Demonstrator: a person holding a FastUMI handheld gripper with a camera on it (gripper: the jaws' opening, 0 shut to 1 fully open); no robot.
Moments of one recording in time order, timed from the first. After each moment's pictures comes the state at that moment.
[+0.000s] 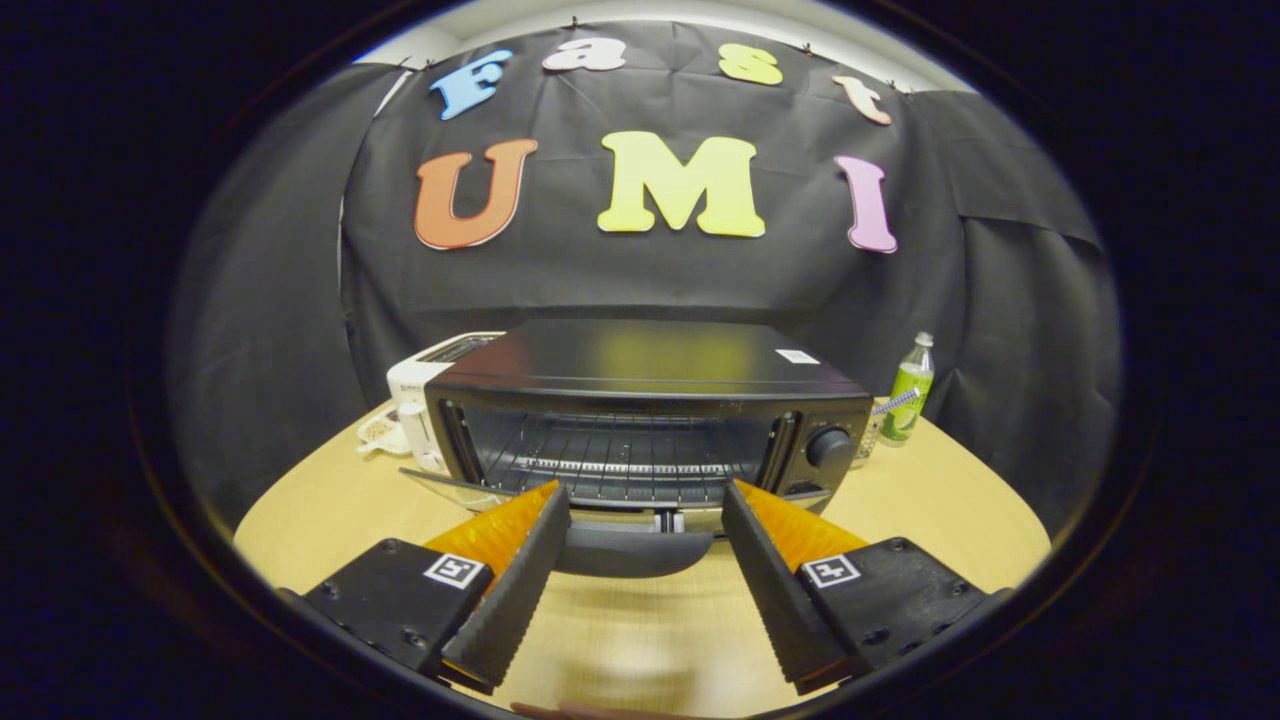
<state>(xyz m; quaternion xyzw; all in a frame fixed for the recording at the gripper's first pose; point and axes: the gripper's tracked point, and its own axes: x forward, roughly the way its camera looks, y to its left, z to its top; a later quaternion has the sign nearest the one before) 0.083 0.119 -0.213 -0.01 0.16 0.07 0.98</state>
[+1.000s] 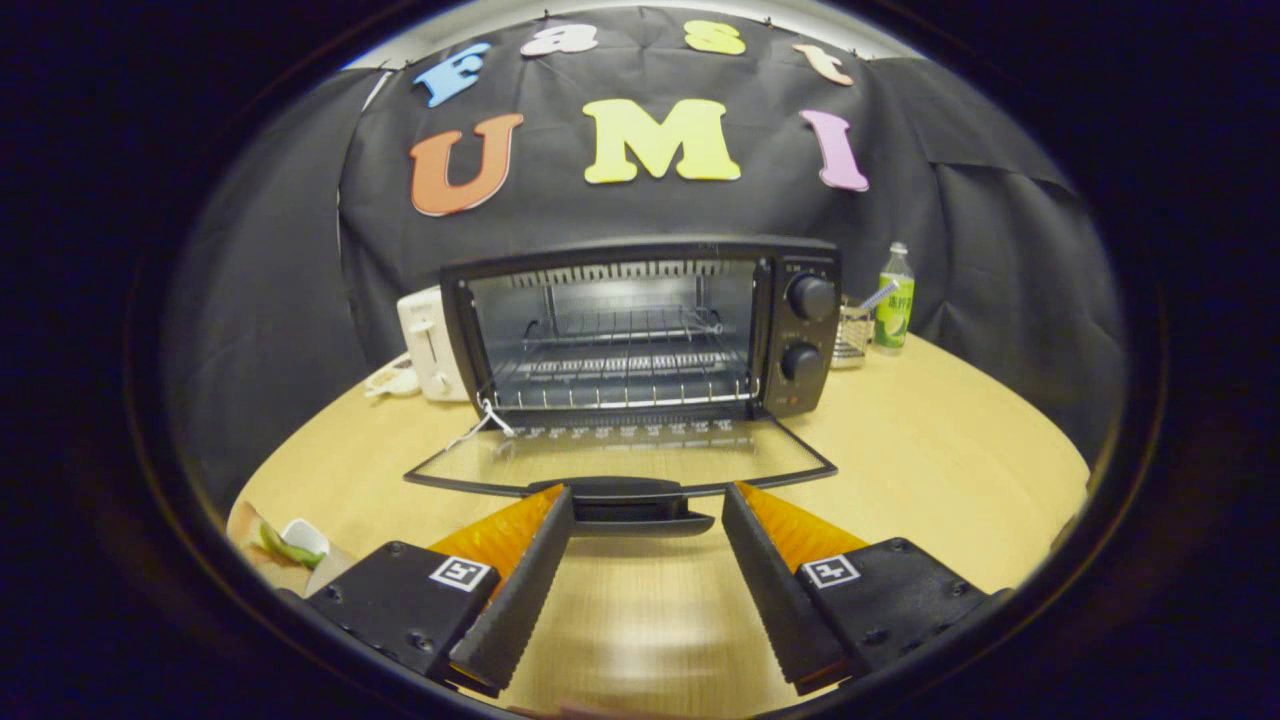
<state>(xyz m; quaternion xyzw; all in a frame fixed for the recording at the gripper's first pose) 0.020 0.113 -0.326 0.03 0.23 0.07 0.97</state>
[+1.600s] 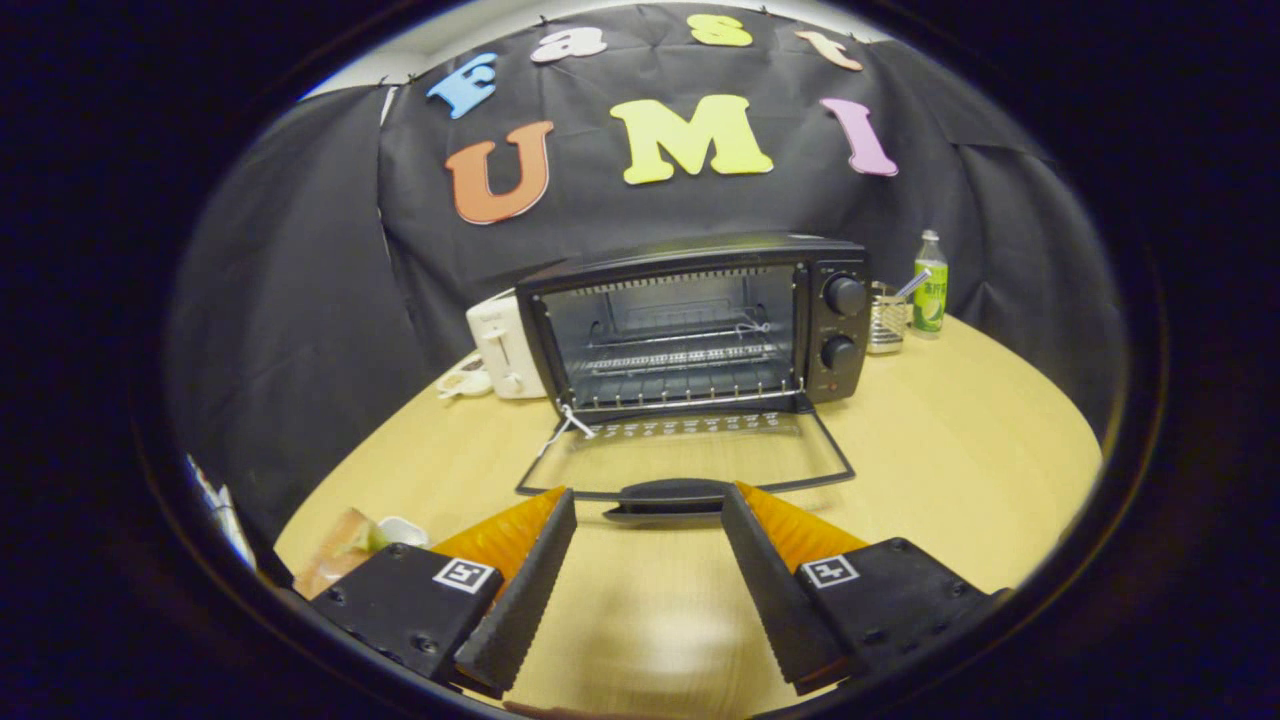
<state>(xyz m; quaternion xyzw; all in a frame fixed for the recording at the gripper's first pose) -0.041 0.158 -0.268 0.08 0.25 0.18 0.95</state>
